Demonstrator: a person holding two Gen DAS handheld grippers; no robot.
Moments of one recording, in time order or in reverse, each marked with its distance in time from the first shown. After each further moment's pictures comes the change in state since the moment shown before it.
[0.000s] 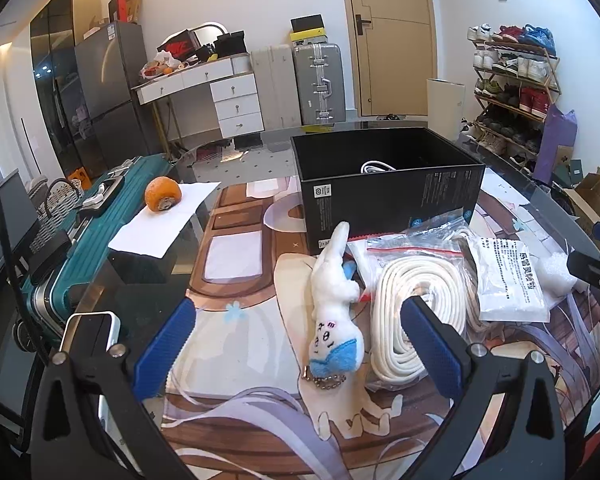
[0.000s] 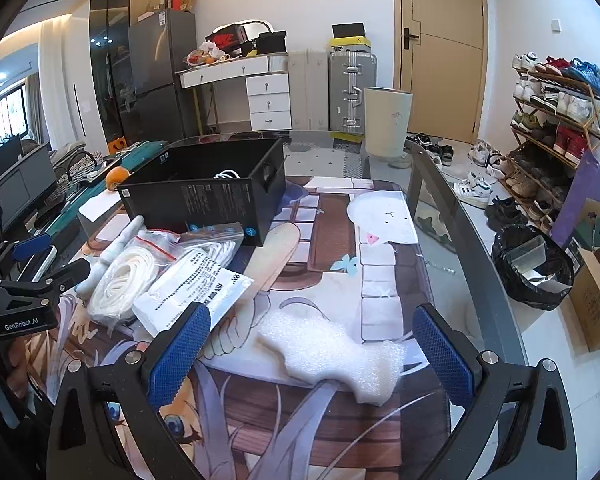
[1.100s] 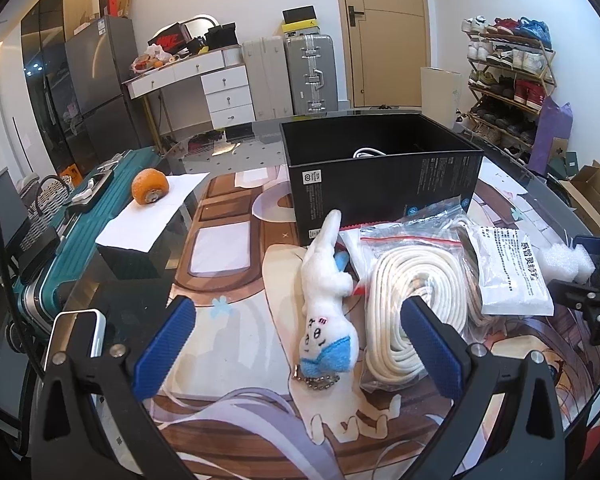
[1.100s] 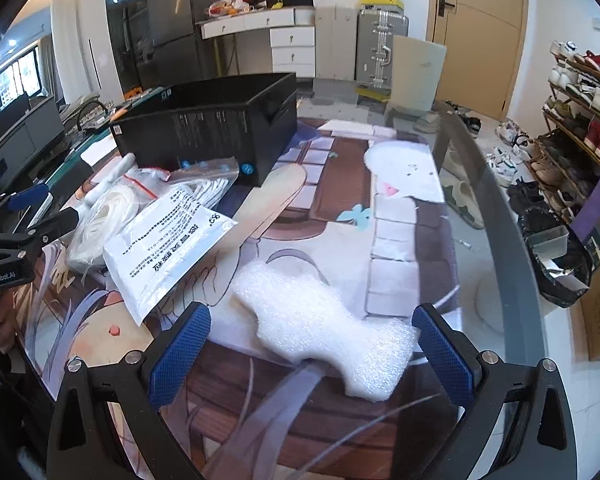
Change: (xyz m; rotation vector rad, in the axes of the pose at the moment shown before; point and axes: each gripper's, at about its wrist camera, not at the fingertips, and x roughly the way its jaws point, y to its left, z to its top) left arm 0.010 -0.003 -0.002 0.016 0.031 -0.033; right arm 0.044 -0.006 -0.011 -0.090 0.184 0.060
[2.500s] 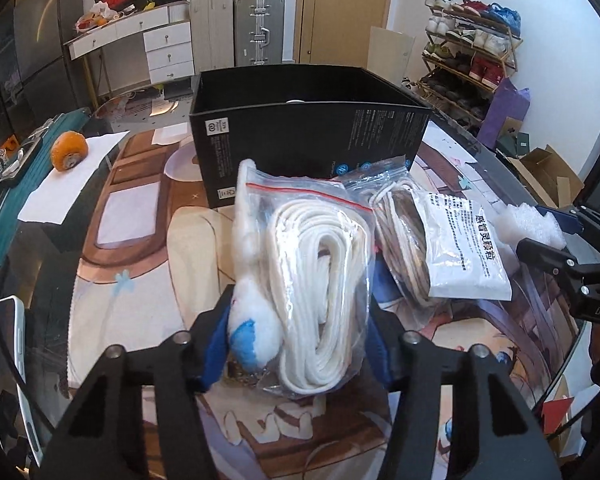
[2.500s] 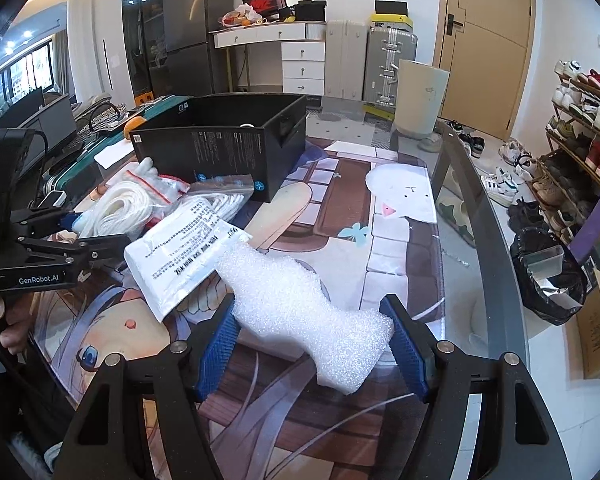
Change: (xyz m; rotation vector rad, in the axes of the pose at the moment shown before) left arm 0.017 -0.022 -0.001 -0.002 0.165 -0.245; right arm -0.028 0.000 -0.004 -0.044 -0.072 0.006
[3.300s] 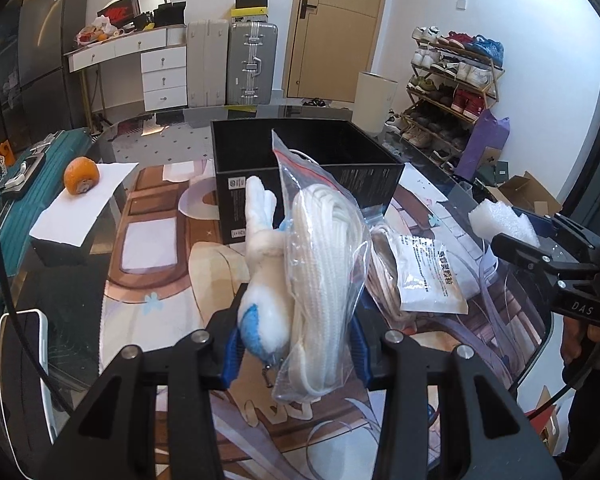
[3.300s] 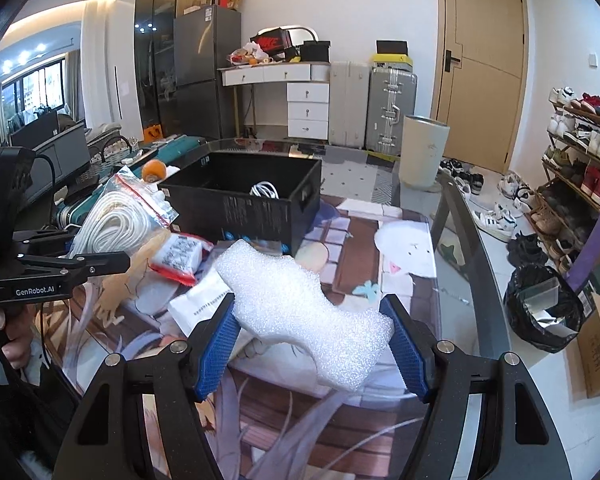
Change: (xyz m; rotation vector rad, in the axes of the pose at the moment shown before) left arm -0.043 0.017 0.011 -0.018 -0.110 -0.072; right arm -0.039 0.021 0.021 -0.006 -0.158 0.011
